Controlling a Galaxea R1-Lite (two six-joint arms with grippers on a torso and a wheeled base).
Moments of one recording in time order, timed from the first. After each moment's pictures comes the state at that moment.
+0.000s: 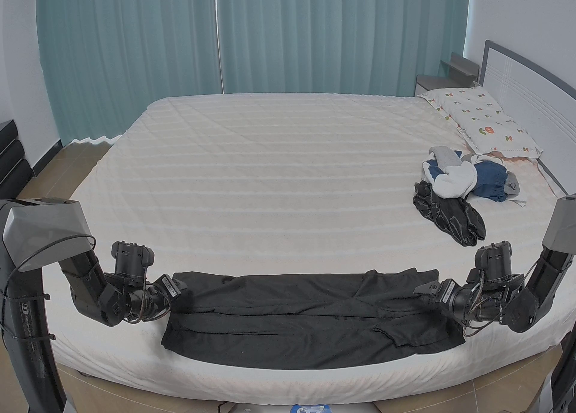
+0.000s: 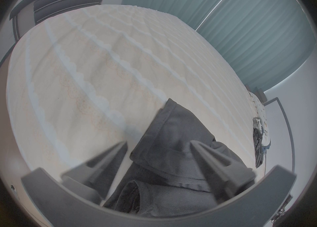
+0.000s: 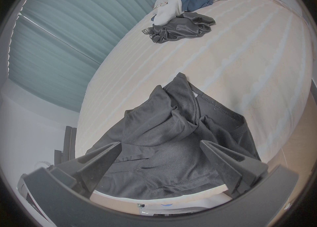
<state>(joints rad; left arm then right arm) -0.11 2.25 -0.63 -0.80 -0.02 -0.77 0.18 2.05 -0.37 -0.91 0.12 0.78</state>
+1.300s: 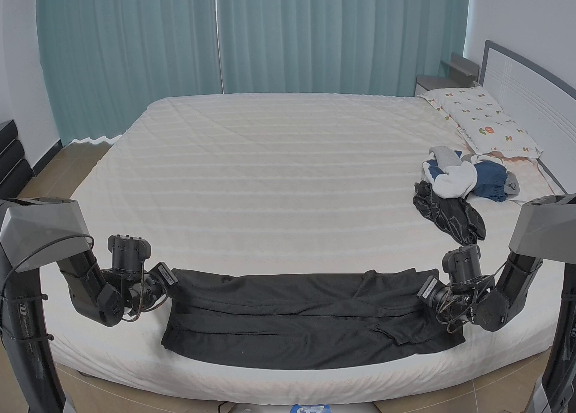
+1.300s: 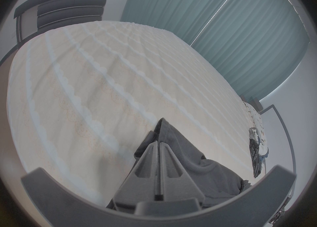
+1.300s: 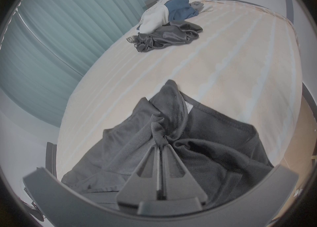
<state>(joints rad) -0.12 2.24 -0.62 -0.92 0.06 -0.77 0.28 2.21 -0.52 -0.89 -0.18 0.90</state>
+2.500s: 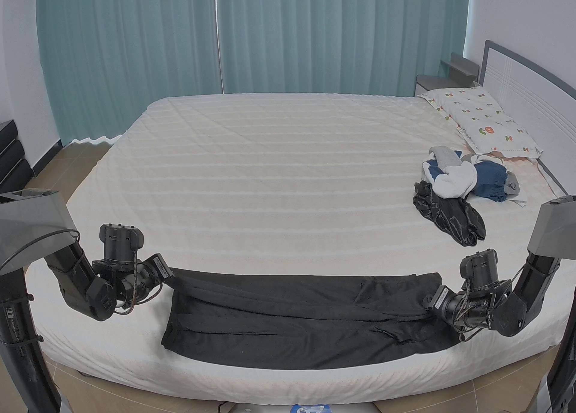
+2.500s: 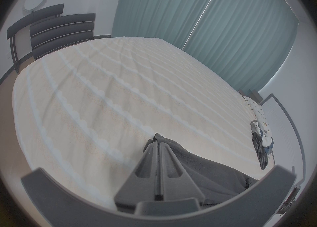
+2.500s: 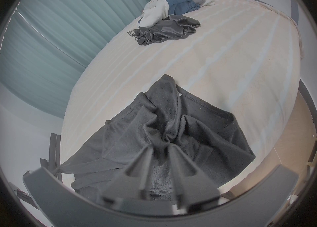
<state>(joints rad) -0.11 2.14 -0.62 -0.88 0.11 -0.64 0.23 2.12 -0.39 -0.89 -0.06 0.84</state>
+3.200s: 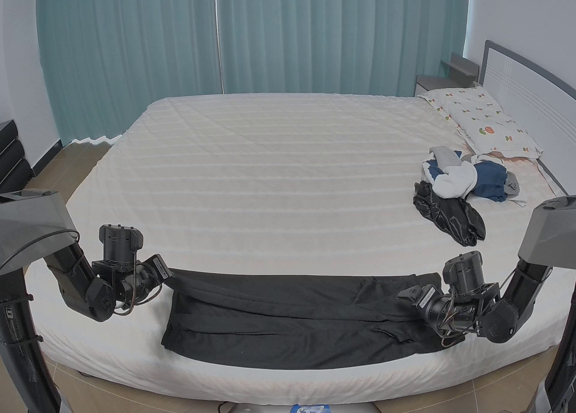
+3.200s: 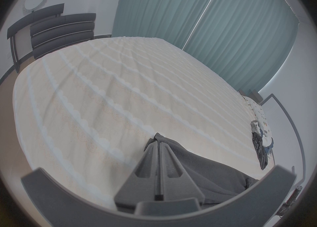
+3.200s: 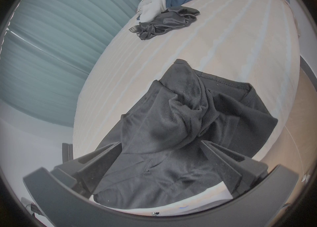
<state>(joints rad) -0.11 2.14 -0.61 -0.88 0.11 -0.64 0.35 2.11 -0.42 -0.89 -0.09 1.06</state>
